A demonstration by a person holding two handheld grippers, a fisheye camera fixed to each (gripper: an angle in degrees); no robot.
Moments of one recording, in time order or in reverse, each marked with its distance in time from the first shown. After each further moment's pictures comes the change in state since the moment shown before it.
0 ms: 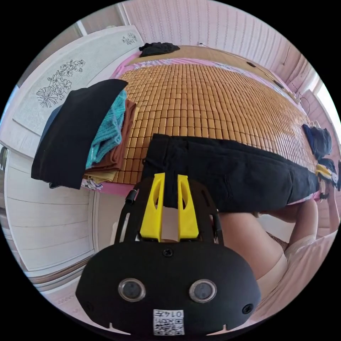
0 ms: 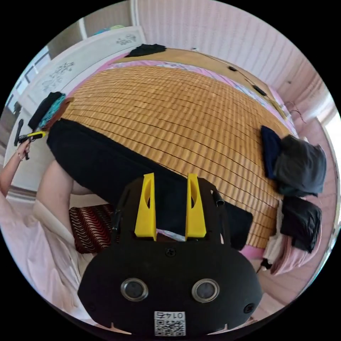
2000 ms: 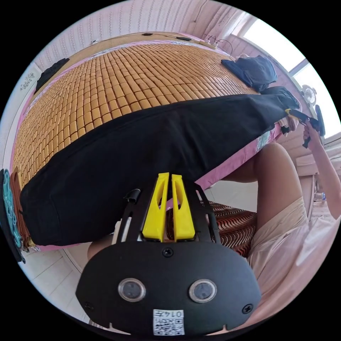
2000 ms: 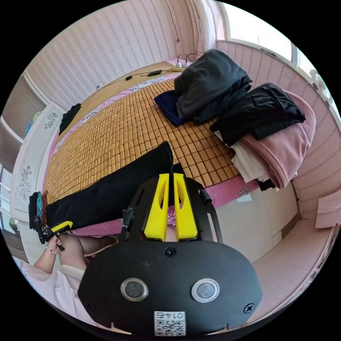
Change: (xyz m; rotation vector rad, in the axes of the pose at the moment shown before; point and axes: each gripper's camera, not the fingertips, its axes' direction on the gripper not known) left arm 0.274 0.079 0.180 -0.096 0.318 0.499; right arm 0.188 0.159 -0.020 0.160 0.093 0.850
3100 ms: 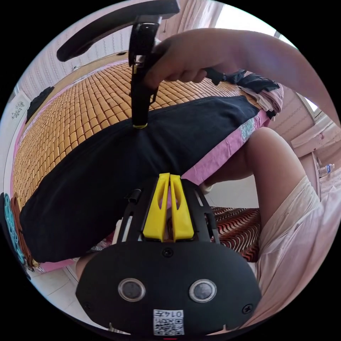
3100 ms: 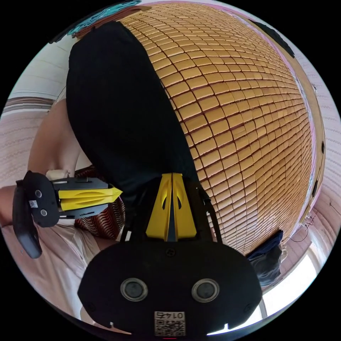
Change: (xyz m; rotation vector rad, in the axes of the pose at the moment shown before) left arm 0.079 0.058 0.109 0.133 -0.017 0.167; right arm -0.439 0.070 0.170 -0.550 0.147 -1.384
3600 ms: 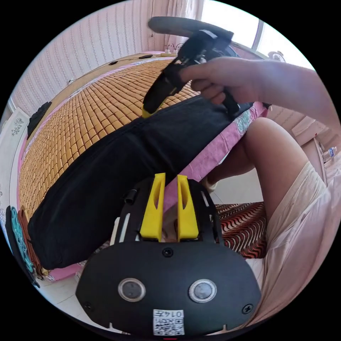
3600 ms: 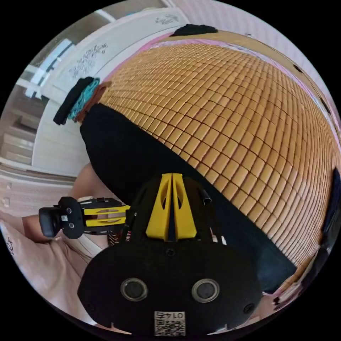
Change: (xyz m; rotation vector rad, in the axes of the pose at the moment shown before) left arm 0.040 0.020 0.027 0.023 -0.043 0.093; right arm 0.110 0.166 -0.008 0.514 -0.414 0.521
